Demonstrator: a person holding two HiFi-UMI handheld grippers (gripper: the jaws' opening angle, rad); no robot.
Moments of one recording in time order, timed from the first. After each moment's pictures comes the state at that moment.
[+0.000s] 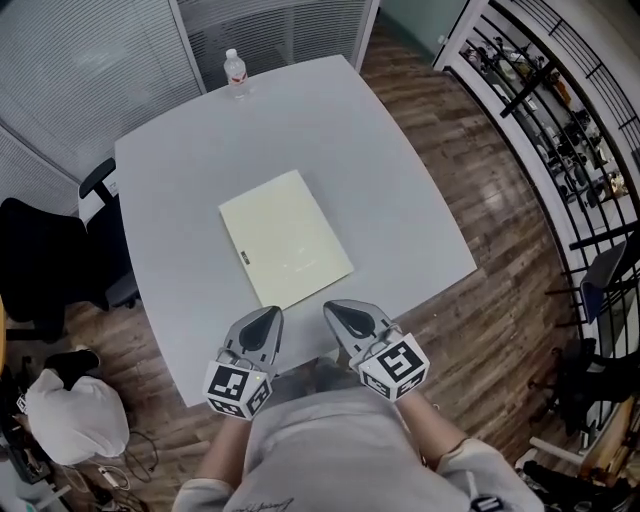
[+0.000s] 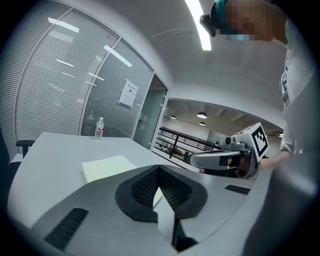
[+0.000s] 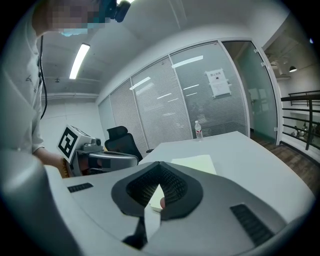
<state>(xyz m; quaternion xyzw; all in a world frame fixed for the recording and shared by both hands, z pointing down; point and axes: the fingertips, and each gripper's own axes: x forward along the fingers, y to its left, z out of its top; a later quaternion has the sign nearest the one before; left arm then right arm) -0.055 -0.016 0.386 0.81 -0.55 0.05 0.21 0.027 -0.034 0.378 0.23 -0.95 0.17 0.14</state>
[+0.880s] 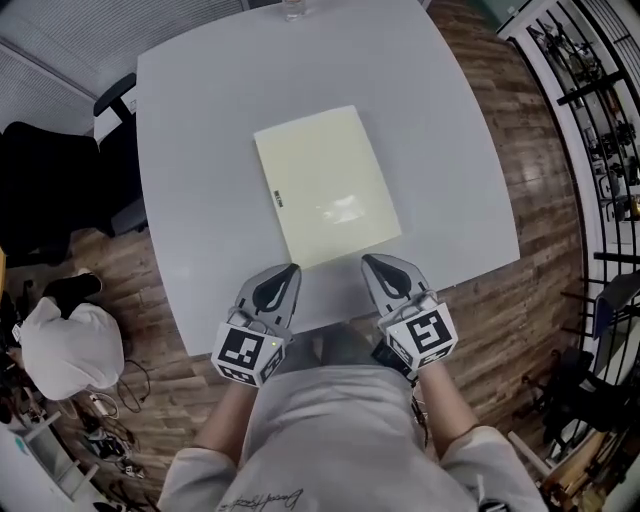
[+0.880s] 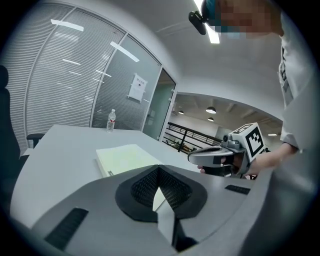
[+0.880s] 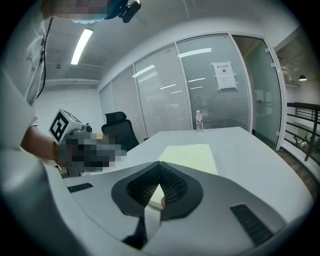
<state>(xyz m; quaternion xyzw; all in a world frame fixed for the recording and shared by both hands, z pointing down) -0.082 -0.001 0.431 0.78 -0.58 0.07 0.24 0.017 -0.048 0.436 0.22 -0.95 0.13 0.20</state>
